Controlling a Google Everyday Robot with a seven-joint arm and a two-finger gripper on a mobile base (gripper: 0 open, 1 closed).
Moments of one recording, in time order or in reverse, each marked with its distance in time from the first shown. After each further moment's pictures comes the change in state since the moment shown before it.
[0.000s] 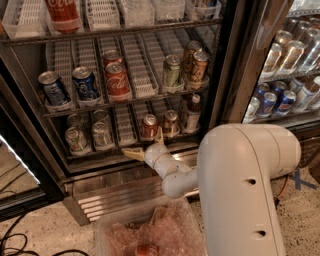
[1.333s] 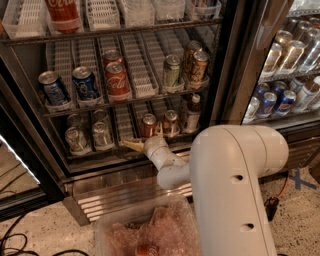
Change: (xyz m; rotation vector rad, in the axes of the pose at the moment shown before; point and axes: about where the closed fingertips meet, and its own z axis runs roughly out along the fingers) arm -0.003 -0.031 0.031 0.091 -0.042 0.038
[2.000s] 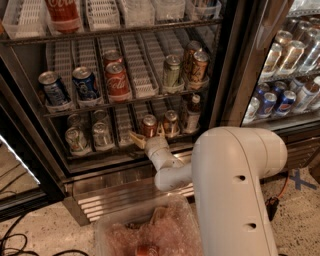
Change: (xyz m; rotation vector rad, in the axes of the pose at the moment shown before) arm 0.002 -0.013 -0.002 0.096 -0.020 0.058
